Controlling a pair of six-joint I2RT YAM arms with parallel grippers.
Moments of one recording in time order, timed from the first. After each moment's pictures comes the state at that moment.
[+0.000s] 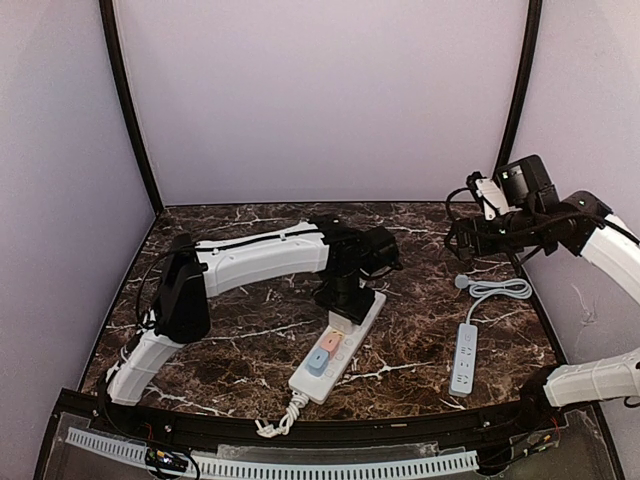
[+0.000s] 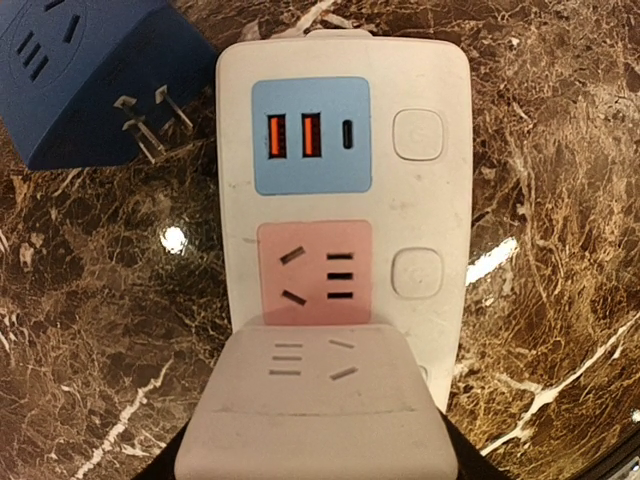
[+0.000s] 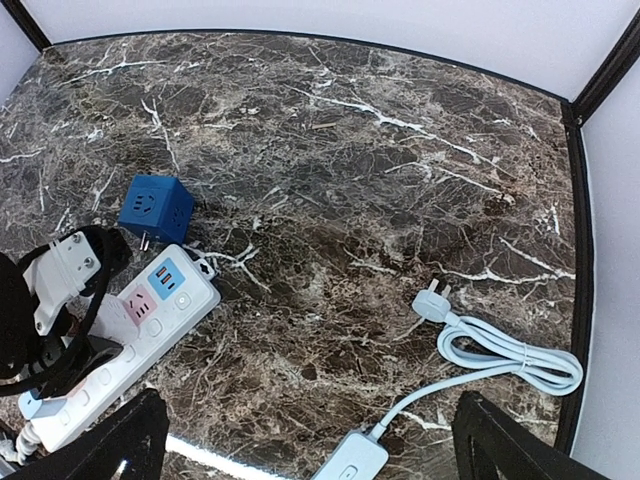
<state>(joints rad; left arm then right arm) -1.06 2.46 2.31 -1.30 -0.14 -0.52 0.52 1.08 1.16 -0.87 0.13 0.20</state>
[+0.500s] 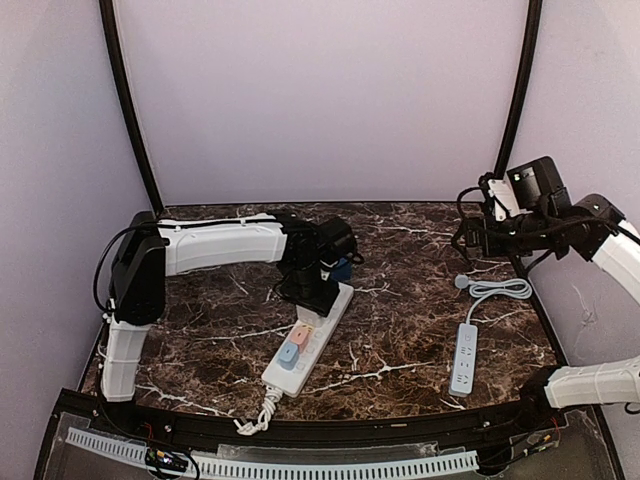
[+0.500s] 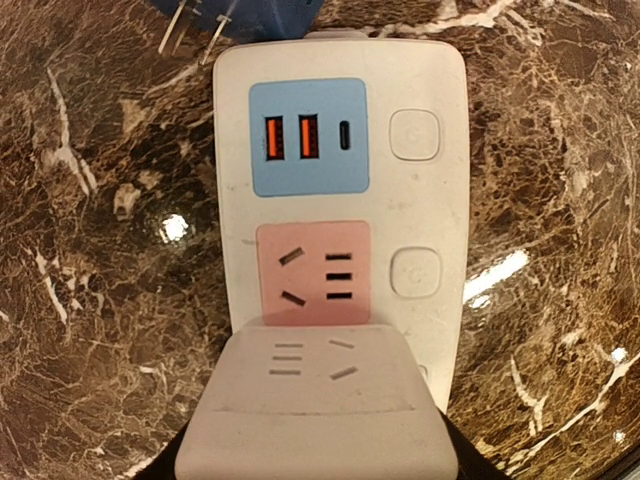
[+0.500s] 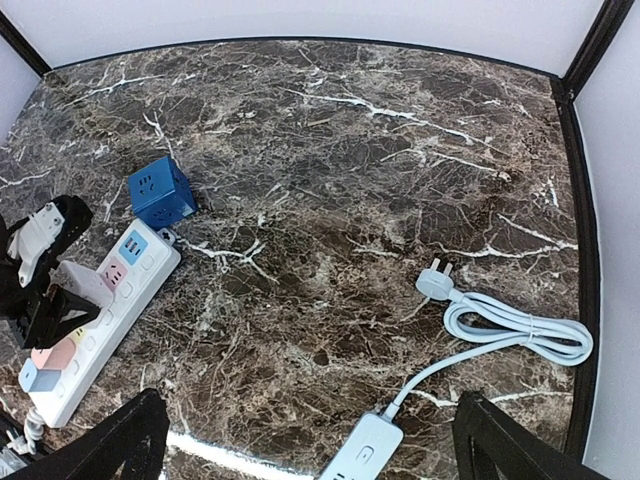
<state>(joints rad) -0.96 2.19 1.85 -1.08 -0.13 -0.49 0.52 1.02 1.16 -0.92 0.13 0.29</state>
